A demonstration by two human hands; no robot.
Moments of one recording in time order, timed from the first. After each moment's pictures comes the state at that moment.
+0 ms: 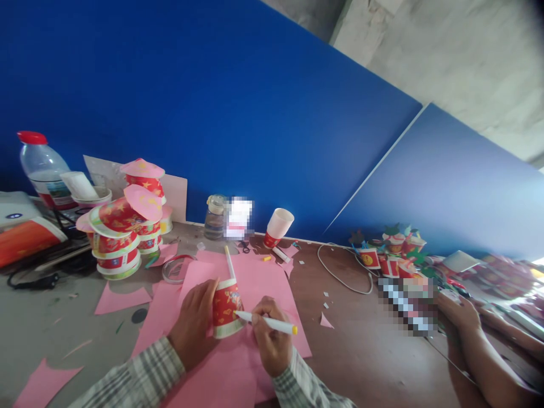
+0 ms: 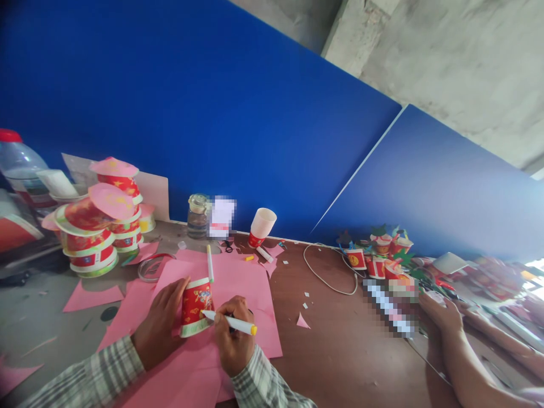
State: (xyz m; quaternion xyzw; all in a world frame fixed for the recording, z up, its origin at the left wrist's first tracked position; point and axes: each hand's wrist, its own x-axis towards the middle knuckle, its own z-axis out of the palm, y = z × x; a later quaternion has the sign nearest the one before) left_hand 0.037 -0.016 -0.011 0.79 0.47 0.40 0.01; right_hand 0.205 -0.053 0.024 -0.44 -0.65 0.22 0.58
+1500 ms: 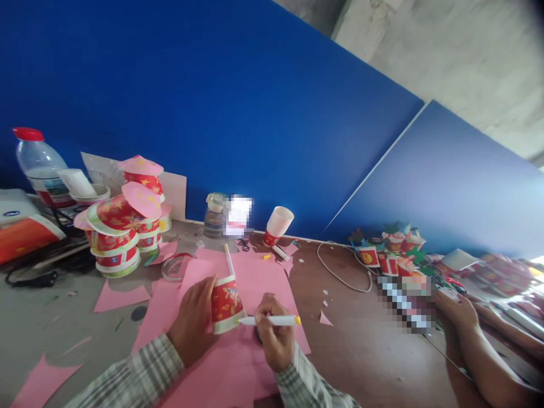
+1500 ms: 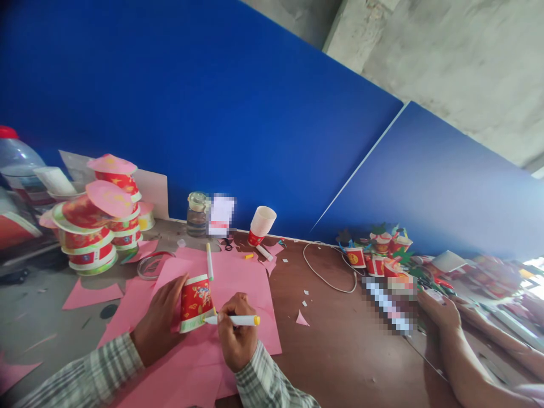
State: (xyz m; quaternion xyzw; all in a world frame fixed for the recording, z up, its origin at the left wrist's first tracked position) left_hand 0.037 -0.015 -0.010 0.78 0.49 0.39 0.02; right_hand 0.211 -0.052 0.025 -0.44 -0.64 0.25 0.57
